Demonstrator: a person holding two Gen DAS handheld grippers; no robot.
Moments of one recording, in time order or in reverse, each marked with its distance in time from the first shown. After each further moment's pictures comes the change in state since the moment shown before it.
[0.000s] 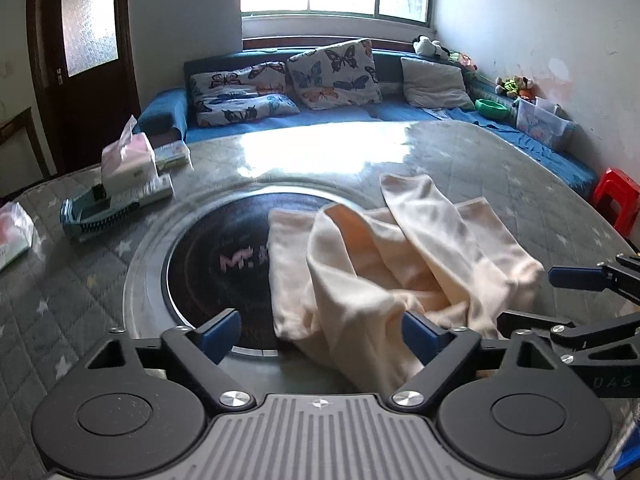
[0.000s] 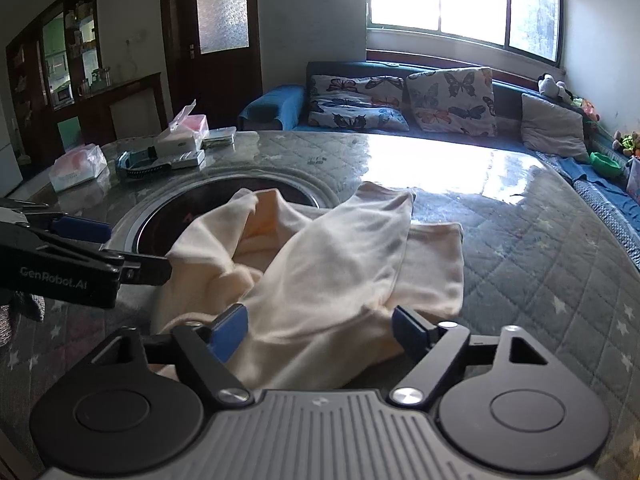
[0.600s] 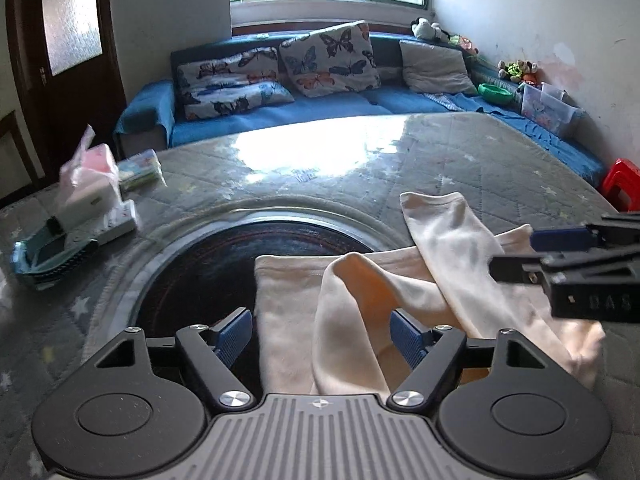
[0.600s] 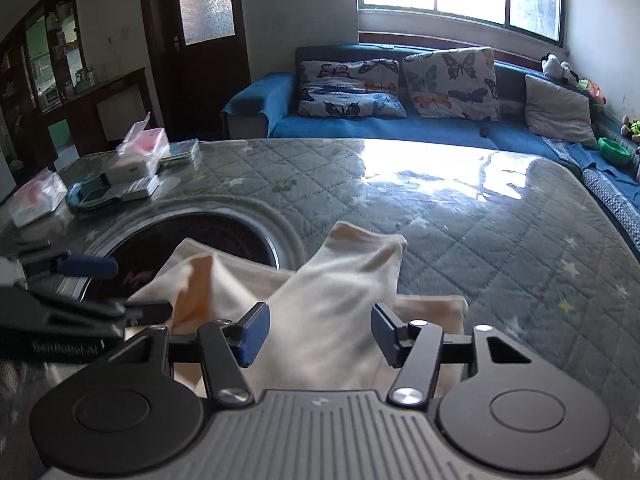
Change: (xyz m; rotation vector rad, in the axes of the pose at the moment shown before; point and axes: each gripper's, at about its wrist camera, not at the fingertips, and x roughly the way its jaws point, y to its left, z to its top) left arm 0.091 0.004 0.053 0.026 0.061 -0.013; right arm 0.095 -0.048 0.079 0.043 0.063 0.014
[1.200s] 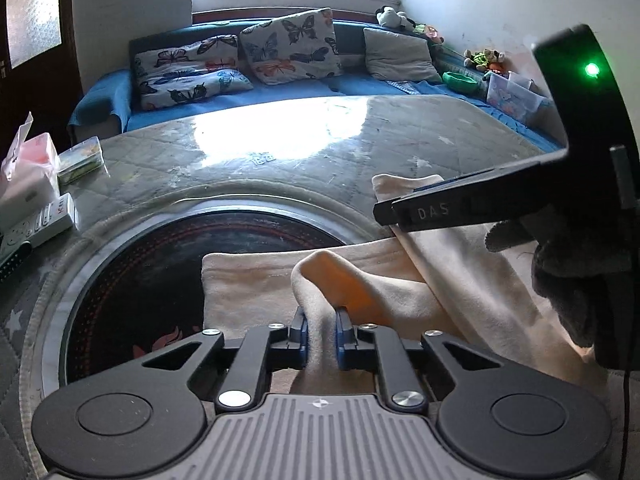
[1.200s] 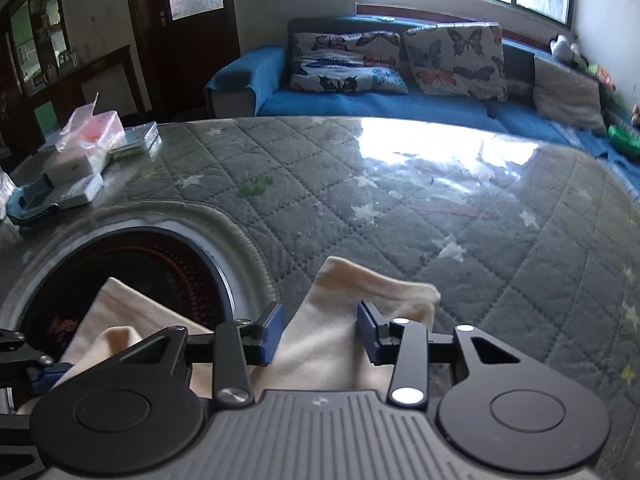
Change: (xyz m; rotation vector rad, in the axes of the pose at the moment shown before) left arm 0.040 -0.002 -0.001 0.036 0.024 -0.124; right arm 0.109 -0.006 0.036 -0.022 0.071 -0.034
